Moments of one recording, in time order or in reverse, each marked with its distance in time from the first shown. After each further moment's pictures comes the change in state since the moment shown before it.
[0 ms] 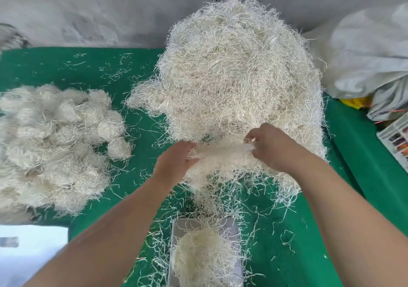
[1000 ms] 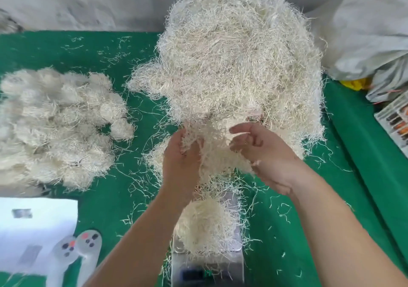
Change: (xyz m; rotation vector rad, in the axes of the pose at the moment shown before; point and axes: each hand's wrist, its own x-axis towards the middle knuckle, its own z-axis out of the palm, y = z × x) left_hand -0.097 0.106 -0.042 -1.201 0.211 -0.457; right_hand -0.095 -0.046 0.025 0.951 -0.079 0.138
